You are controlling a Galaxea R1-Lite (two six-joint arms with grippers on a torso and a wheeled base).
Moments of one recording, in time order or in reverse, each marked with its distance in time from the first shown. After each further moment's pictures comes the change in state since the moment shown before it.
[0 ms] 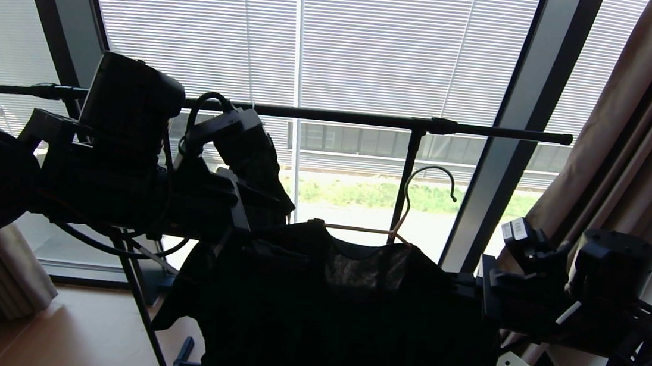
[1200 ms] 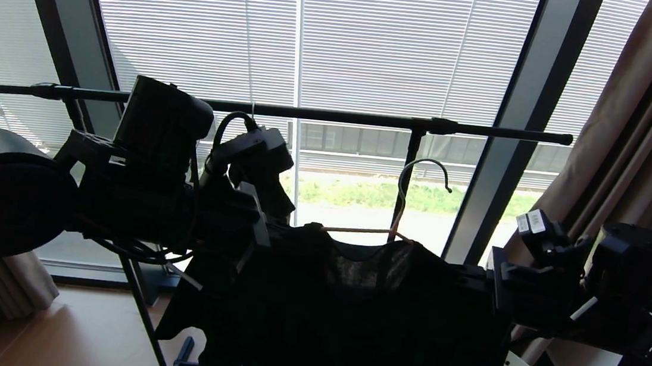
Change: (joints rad) left arm -0.035 0.035 0.031 -0.064 -0.005 -0.013; right arm -0.037 -0.042 -0.004 0.001 0.007 -0.001
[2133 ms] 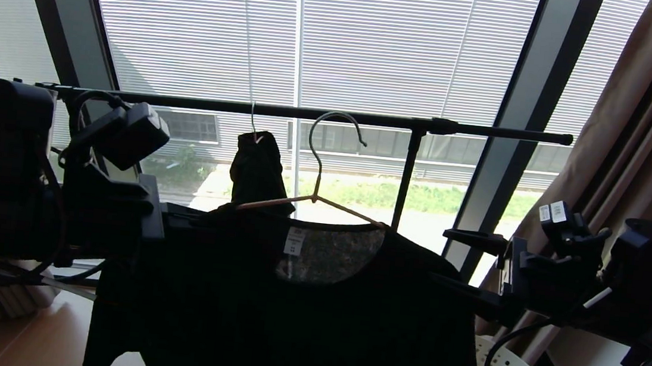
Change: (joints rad) left arm 0.203 -0.255 0.275 -0.171 -0.103 -0.085; right arm -0.066 0.015 -0.006 -0.052 0.007 0.002
